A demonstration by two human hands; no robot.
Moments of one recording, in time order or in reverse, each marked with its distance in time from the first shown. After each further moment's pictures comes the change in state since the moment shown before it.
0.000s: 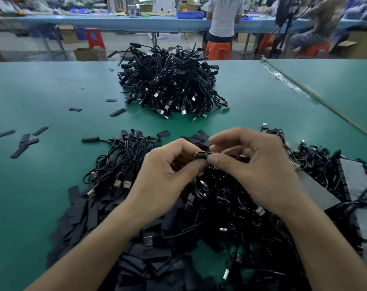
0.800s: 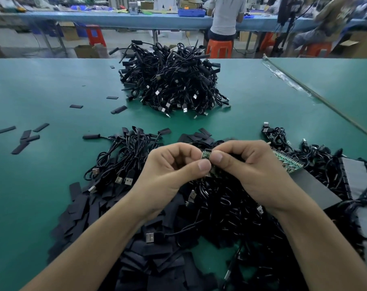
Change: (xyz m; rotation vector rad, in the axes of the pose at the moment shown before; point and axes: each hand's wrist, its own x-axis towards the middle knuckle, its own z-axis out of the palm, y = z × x) left_hand -0.002 -0.008 0.004 -0.533 -0.046 -0.163; right_hand 0.002 0.013 0.007 0.272 -0.194 0.071
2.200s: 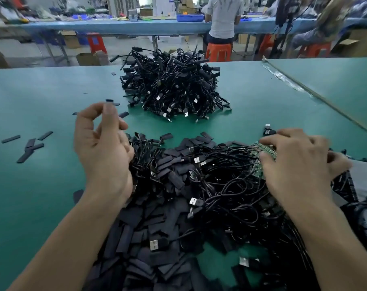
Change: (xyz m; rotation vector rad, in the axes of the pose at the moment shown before) left_hand 0.018 0.039 -0.042 -0.009 0.728 0.318; right_hand -0.009 -0.008 -0.023 -1.227 0.531 0.390
